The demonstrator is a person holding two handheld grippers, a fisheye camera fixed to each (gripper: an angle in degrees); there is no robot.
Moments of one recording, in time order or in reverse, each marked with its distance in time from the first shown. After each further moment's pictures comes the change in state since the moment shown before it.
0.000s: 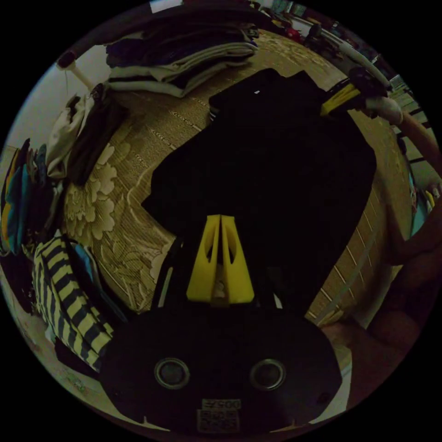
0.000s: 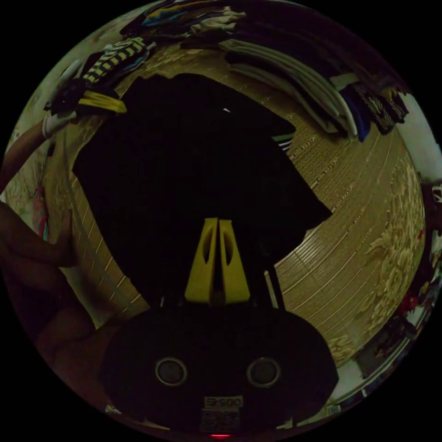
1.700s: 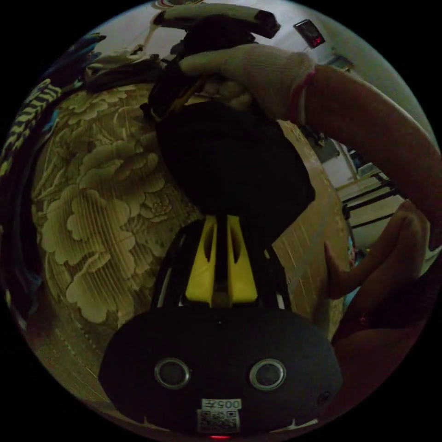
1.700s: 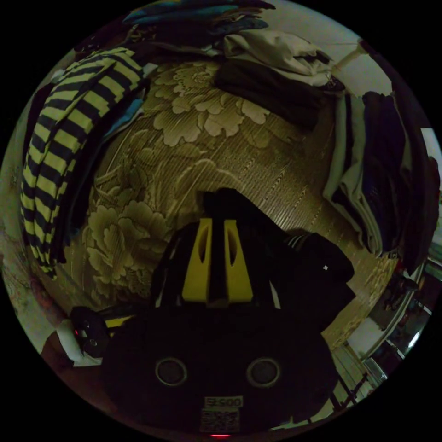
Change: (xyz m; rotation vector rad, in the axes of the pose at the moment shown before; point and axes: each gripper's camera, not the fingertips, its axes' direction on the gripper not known) left arm 0.024 0.349 0.211 0.377 0.483 -0.315; right arm -0.195 -0.359 0.084 -0.026 0.136 0.251
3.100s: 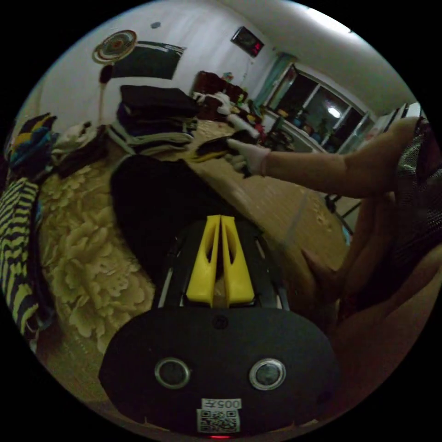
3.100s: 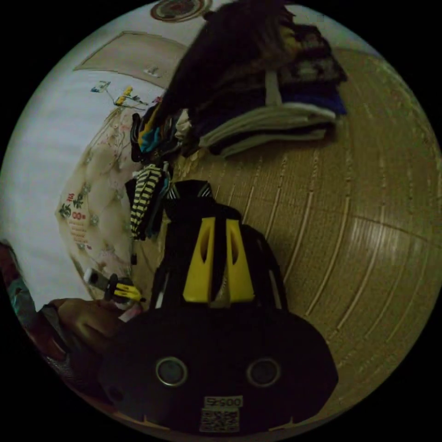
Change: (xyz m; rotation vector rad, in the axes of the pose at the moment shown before) left arm 0.128 -0.029 -0.018 0.196 -0.097 0.241; right arm 0.359 0.311 0.029 0.423 -0.786 0.211
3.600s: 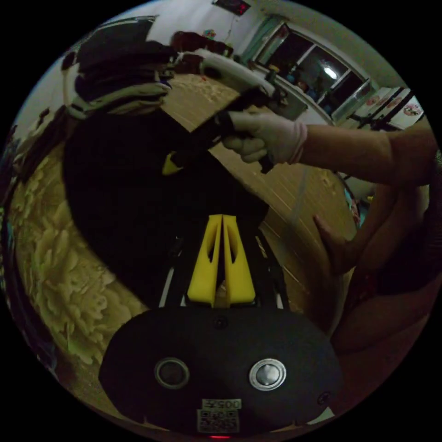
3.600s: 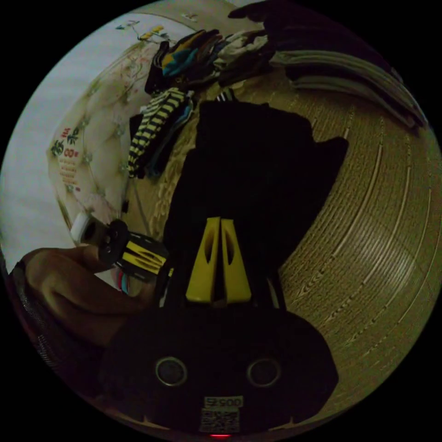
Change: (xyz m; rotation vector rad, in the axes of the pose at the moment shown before) left arm -0.018 -0.082 0.029 -0.194 0.065 0.073; right arm -0.033 0.091 -0.006 -0.255 0.016 -0.191
